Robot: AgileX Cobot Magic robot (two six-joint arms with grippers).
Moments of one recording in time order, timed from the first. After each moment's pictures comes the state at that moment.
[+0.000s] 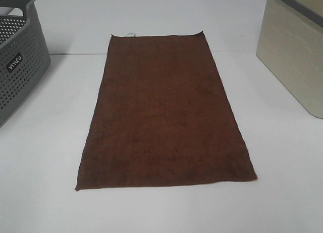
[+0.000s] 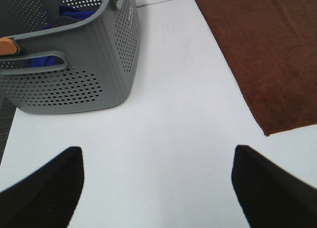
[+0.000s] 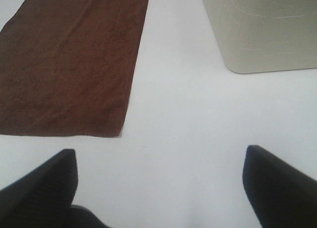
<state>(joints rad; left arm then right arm) 0.01 0.00 -0.50 -0.07 1.05 0.18 -0.01 0.00 -0.50 0.08 1.07 -0.10</state>
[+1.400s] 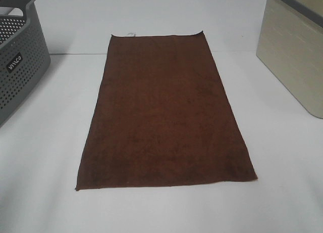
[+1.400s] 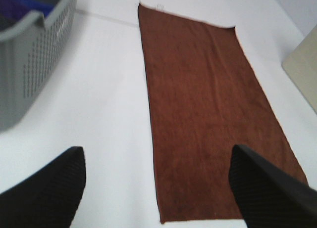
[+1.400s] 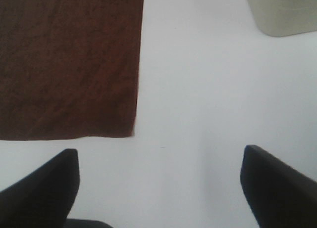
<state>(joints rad) 0.01 0.61 -0.45 -0.57 0.50 0.17 -0.01 0.62 -0.52 0.17 0.79 -0.10</state>
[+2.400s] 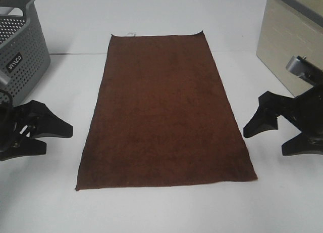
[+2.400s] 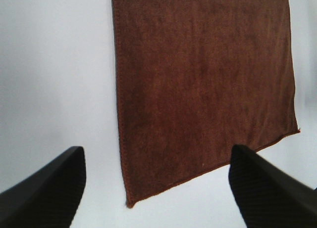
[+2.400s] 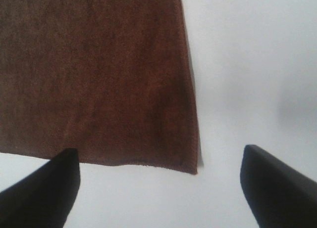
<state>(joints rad) 0.01 1.70 -0.59 -1.42 0.62 1.11 -0.01 1.61 -0.71 0.74 0.61 -0.45</state>
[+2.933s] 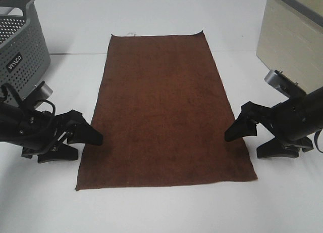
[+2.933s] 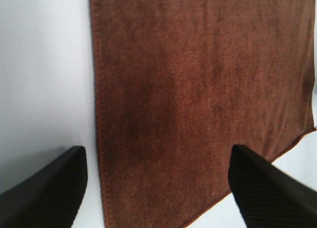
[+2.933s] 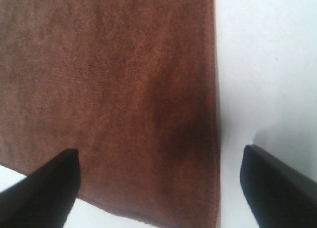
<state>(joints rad) -0.11 1.96 -0.74 -1.51 0.62 1.16 -0.01 1.84 -0.74 1.05 0.57 -0.83</state>
